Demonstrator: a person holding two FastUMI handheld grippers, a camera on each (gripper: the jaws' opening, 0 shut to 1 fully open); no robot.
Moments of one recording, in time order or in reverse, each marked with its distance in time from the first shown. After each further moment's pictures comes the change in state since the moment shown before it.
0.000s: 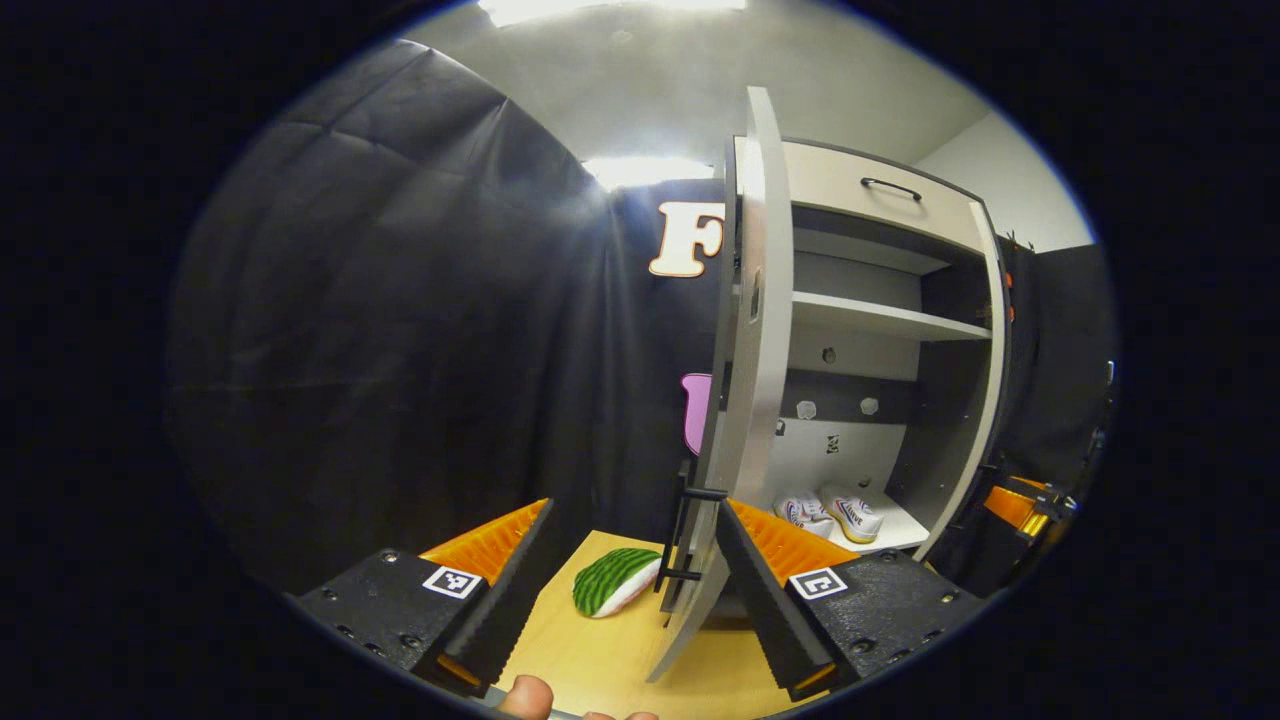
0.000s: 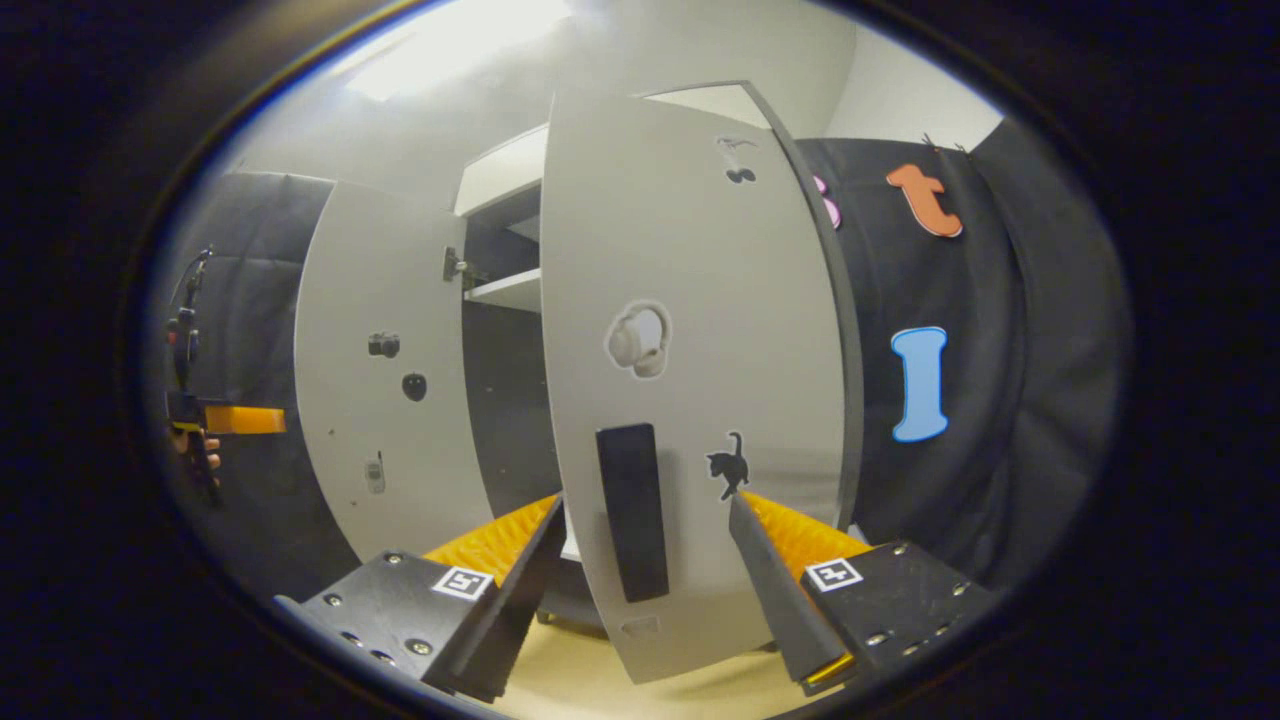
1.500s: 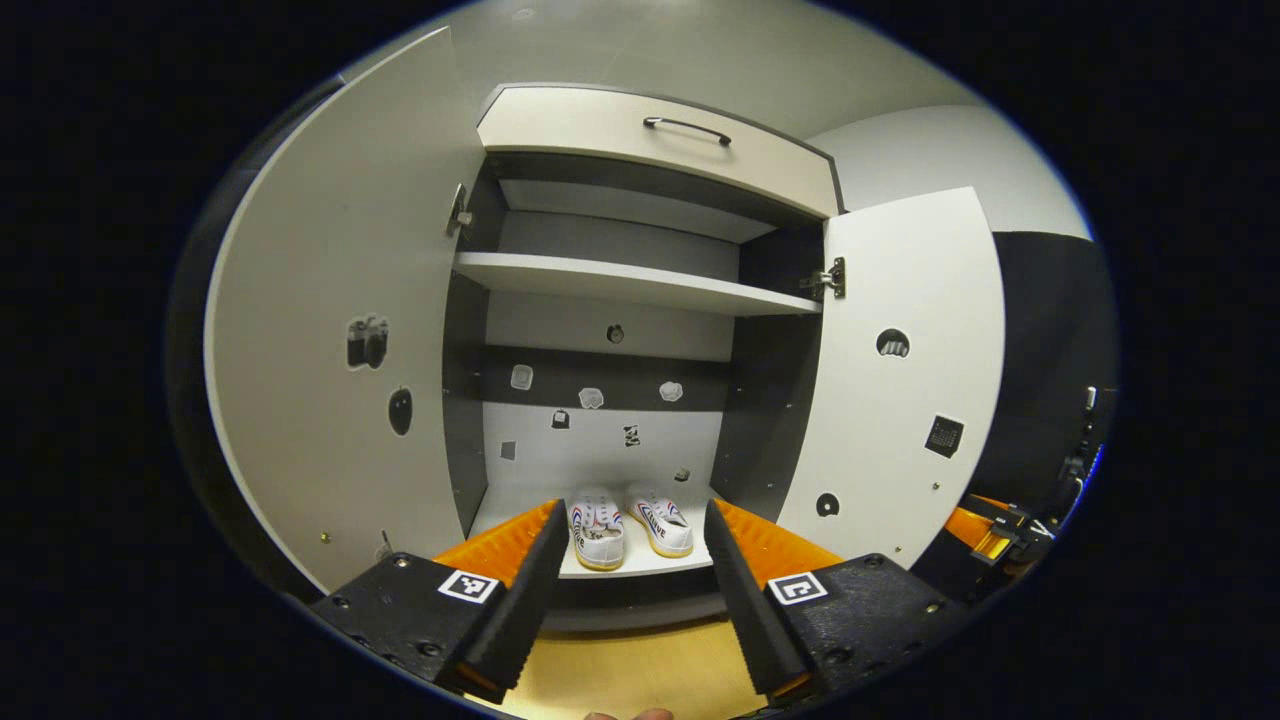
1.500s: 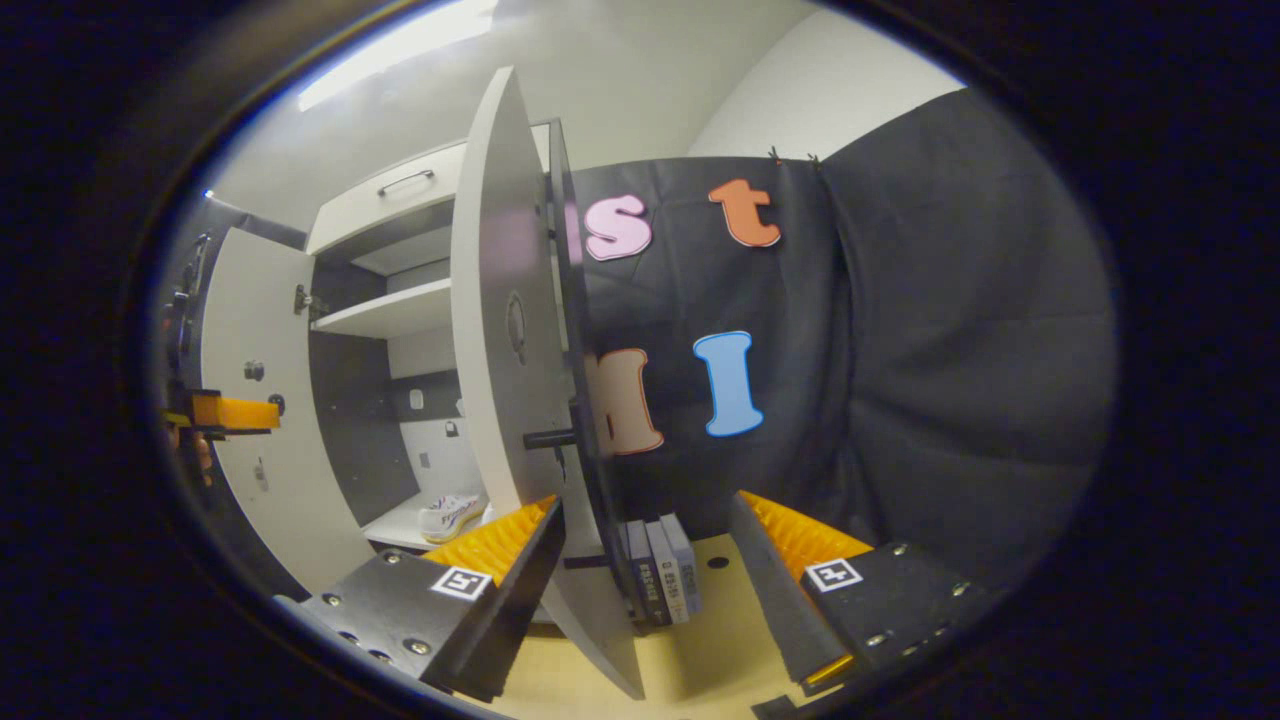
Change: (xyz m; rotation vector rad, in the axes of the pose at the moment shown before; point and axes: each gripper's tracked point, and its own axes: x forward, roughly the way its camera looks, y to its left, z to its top) left arm 0.032 -0.239 0.004 0.043 0.050 -0.478; right arm -0.124 -0.181 -0.003 0.069 -0.034 -0.407
